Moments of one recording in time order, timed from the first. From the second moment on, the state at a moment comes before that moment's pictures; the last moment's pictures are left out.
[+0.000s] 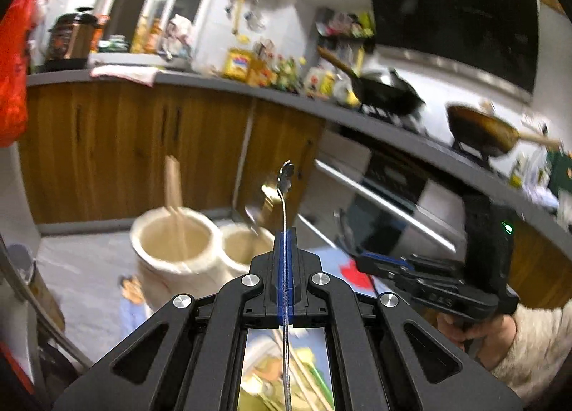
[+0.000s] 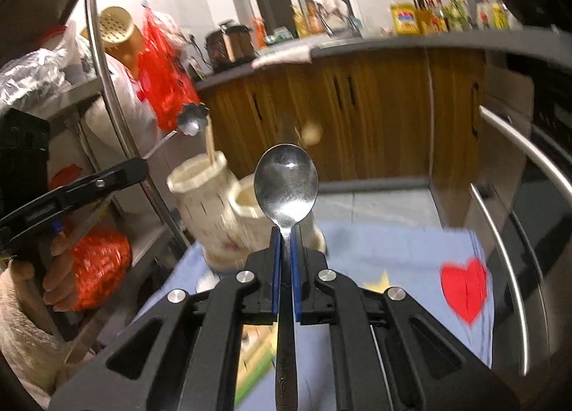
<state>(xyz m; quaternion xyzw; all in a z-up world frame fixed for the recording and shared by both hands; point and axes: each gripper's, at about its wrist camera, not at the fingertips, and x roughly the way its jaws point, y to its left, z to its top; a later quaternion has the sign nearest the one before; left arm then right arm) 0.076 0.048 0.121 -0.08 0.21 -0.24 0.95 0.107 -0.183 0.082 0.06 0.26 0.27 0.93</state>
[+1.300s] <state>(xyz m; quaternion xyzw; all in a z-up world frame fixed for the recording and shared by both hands) 0.204 0.108 0.060 -0.26 0.09 -0.34 0.90 0.214 -0.088 0.092 0.08 0.12 0.23 0.96</state>
